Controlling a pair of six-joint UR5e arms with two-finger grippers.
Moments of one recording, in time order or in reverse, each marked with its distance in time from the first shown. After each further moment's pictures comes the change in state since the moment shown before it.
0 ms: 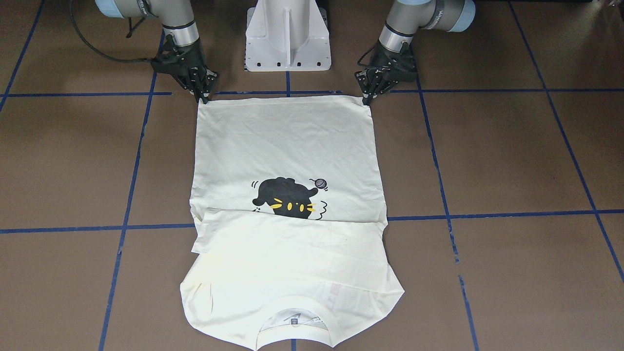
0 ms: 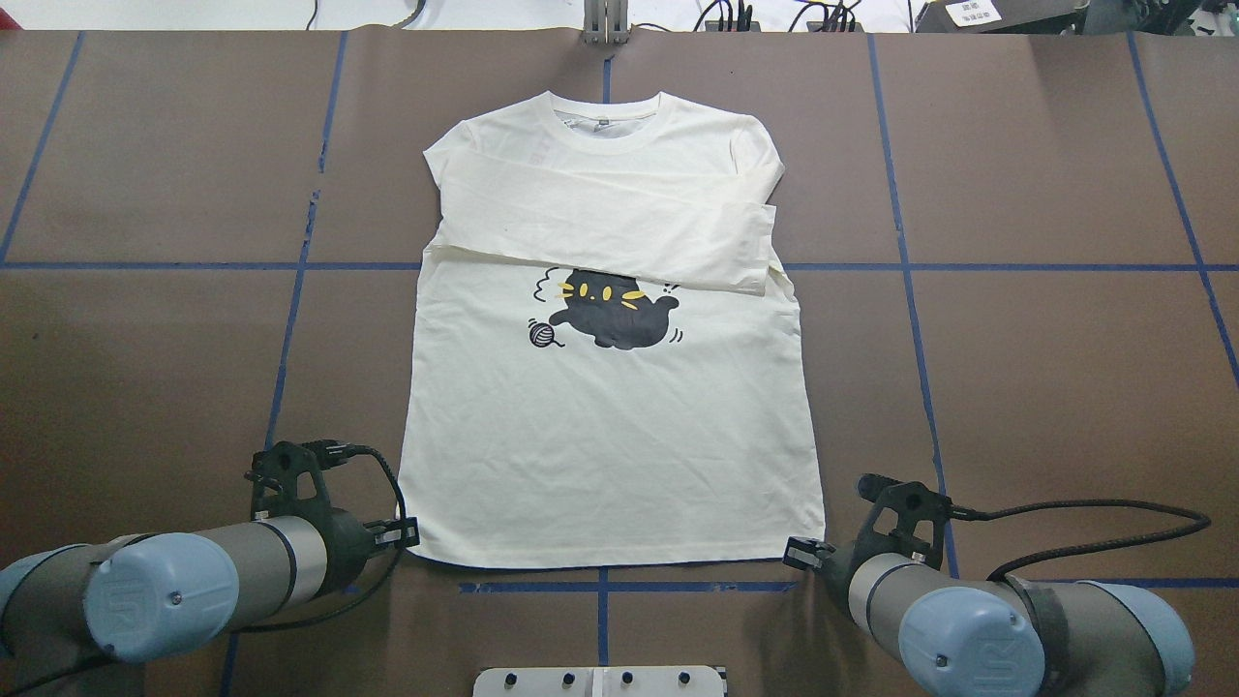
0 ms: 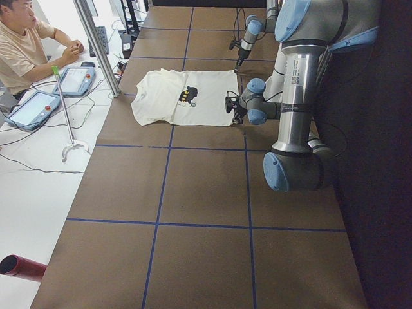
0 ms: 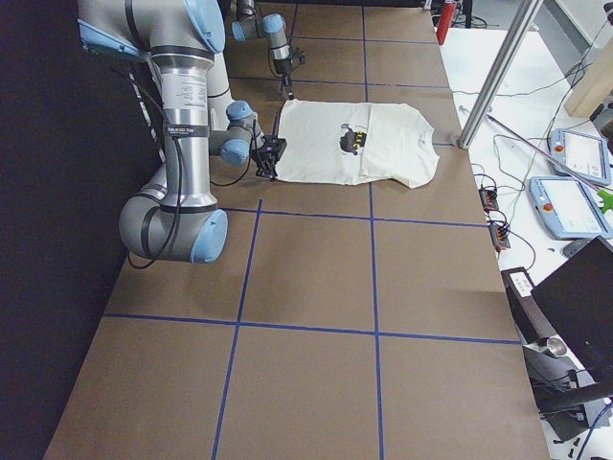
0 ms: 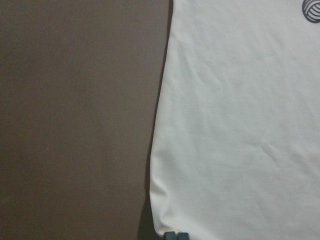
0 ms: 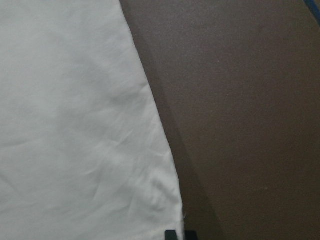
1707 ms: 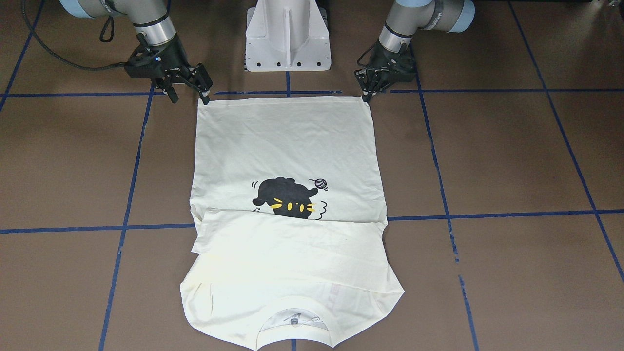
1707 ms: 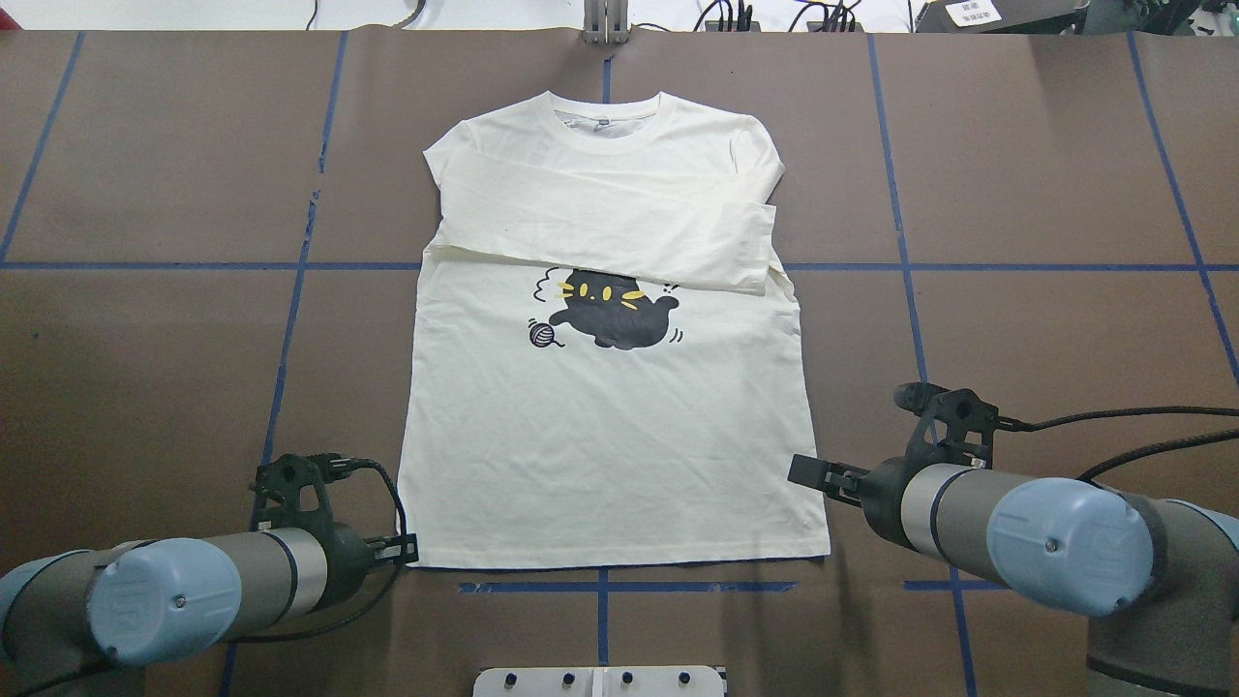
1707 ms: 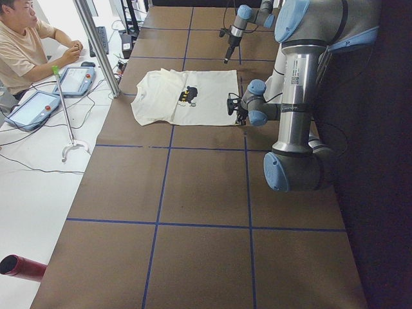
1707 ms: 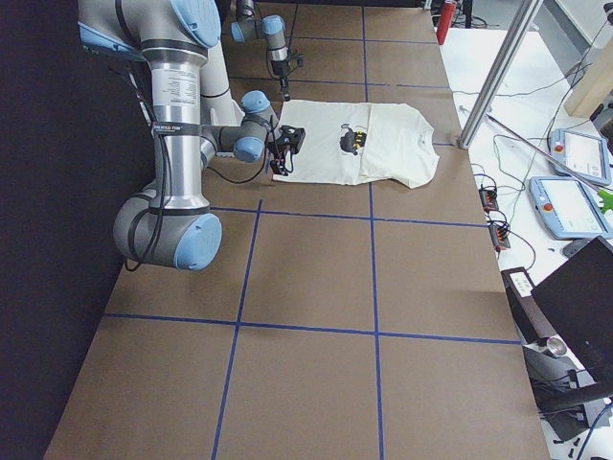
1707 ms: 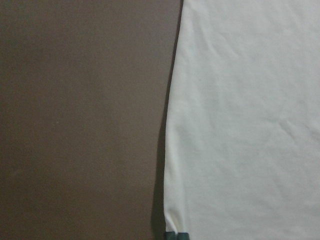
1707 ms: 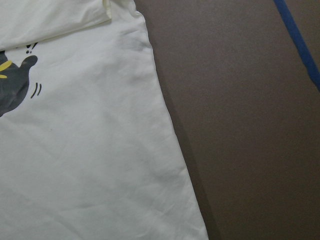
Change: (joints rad) left arm 0.011 0.003 0.008 0.000 -0.043 -0.003; right arm 0.162 -0.041 0.085 0.104 0.116 -0.132
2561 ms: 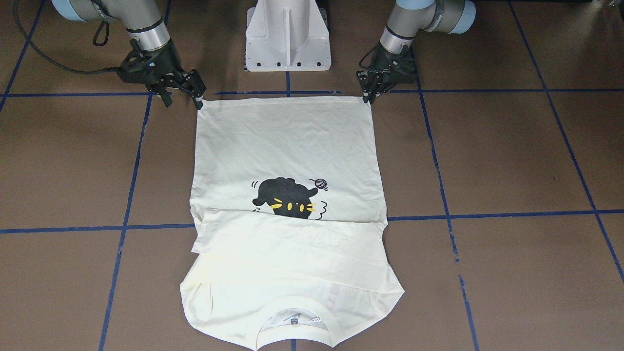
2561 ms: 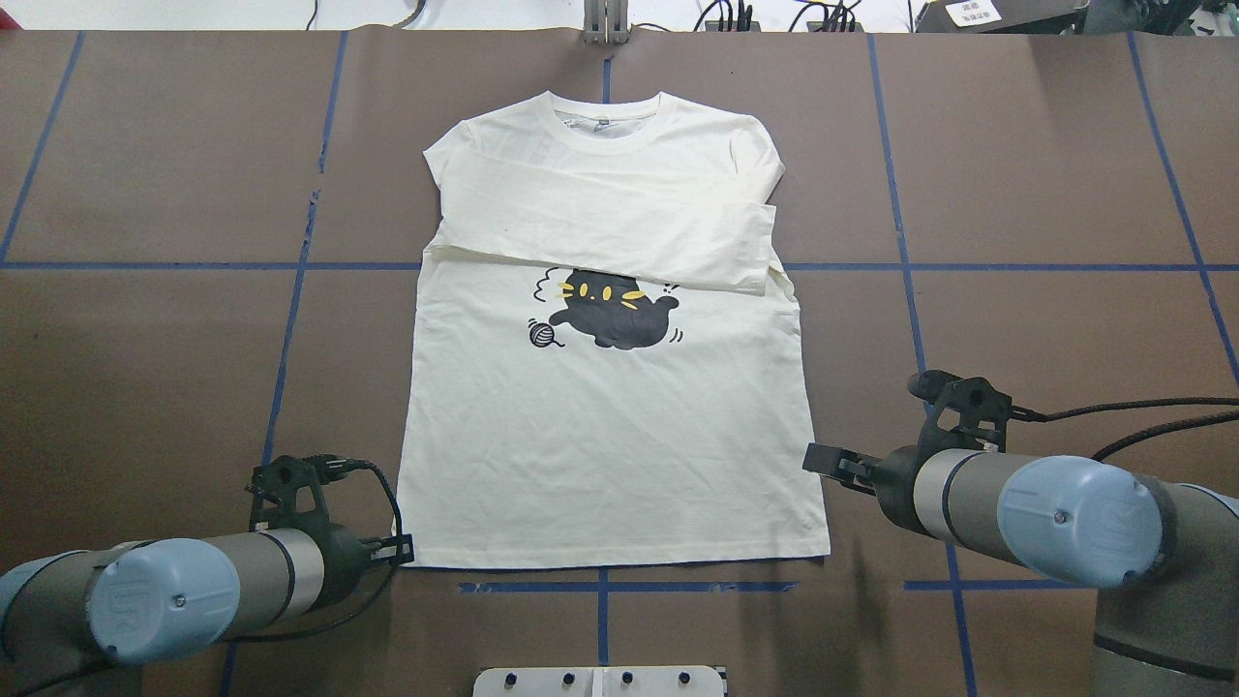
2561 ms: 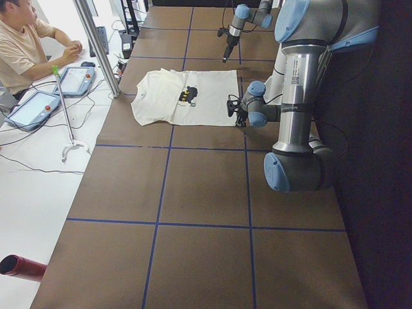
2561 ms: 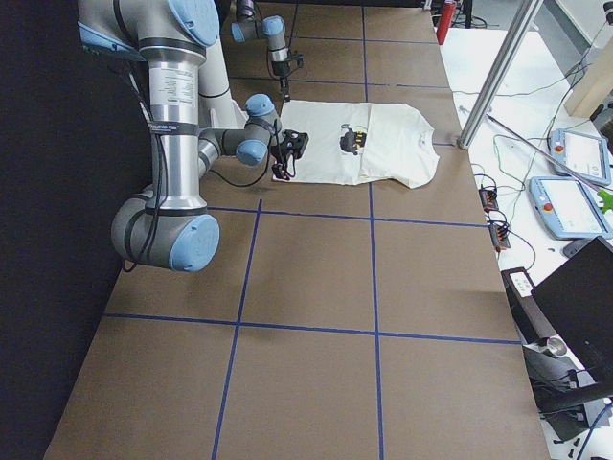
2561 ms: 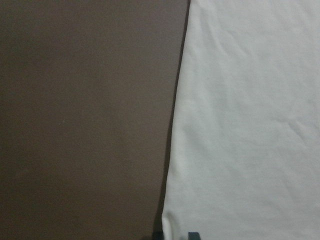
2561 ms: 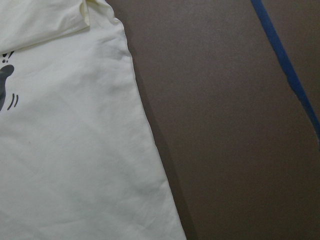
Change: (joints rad) left arm 0.001 0.009 0.010 -0.005 -0.002 -0.007; right arm 0.057 -0.015 -0.016 0.003 0.074 0.002
